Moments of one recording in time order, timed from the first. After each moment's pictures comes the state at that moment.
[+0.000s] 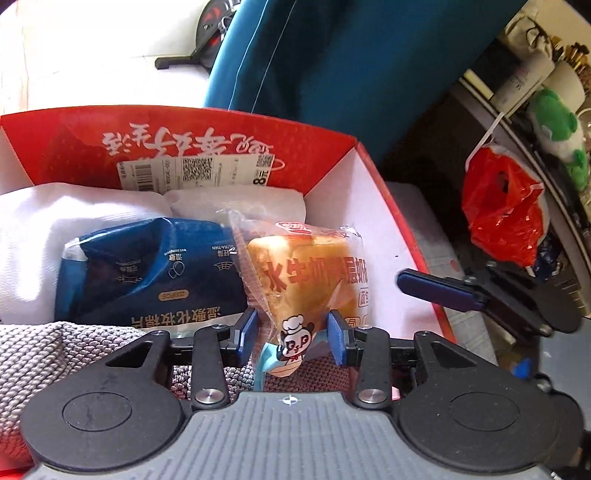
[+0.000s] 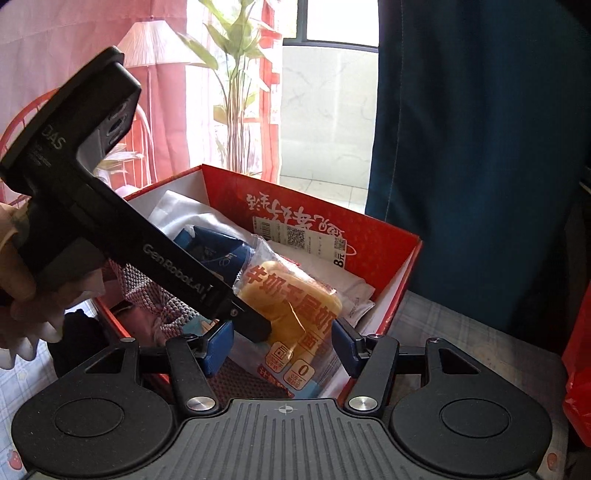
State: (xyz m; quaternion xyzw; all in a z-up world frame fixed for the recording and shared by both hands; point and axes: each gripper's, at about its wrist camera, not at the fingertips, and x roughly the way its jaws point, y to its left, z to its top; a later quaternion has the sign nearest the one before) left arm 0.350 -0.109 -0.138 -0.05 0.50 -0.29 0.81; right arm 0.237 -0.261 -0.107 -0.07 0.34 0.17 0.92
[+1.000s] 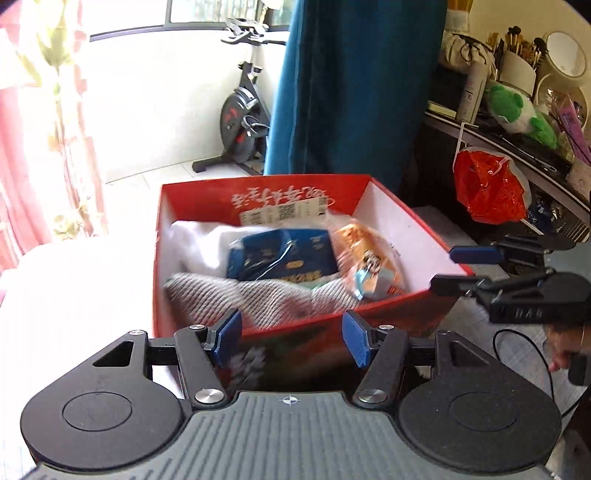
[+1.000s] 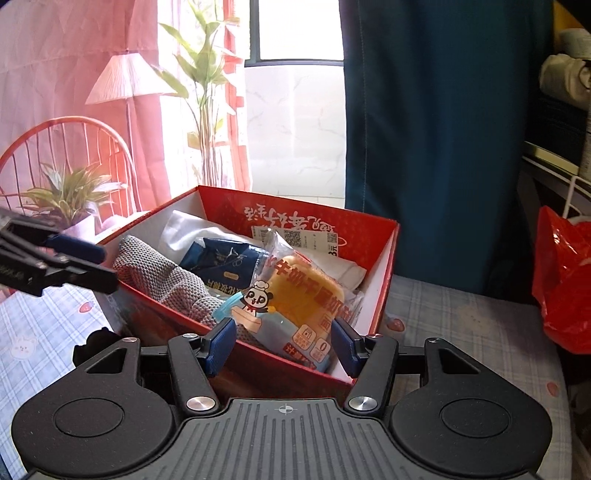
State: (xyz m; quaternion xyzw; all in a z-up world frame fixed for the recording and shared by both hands) left arm 0.220 0.009 -0.094 0.06 0.34 -0.25 0.90; right arm 0.171 -0.242 -0.098 -0.02 0.31 0.10 0.94
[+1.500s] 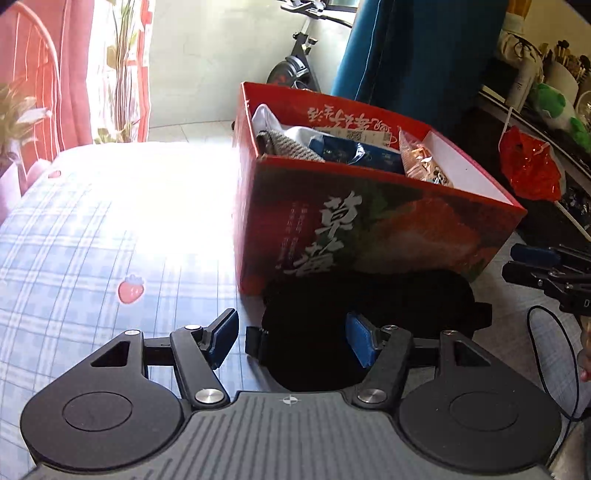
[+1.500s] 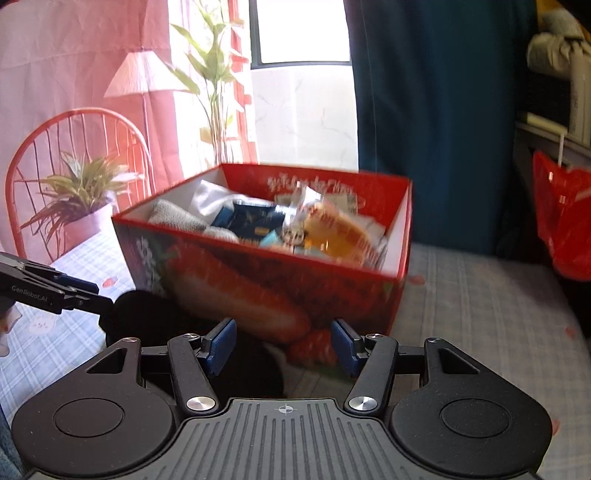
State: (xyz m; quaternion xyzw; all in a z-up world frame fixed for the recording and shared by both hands) left arm 0.199 0.068 -0.170 0.00 0.39 -0.20 0.90; right arm 0.117 -0.225 -0.143 0.01 0.31 0.10 0.94
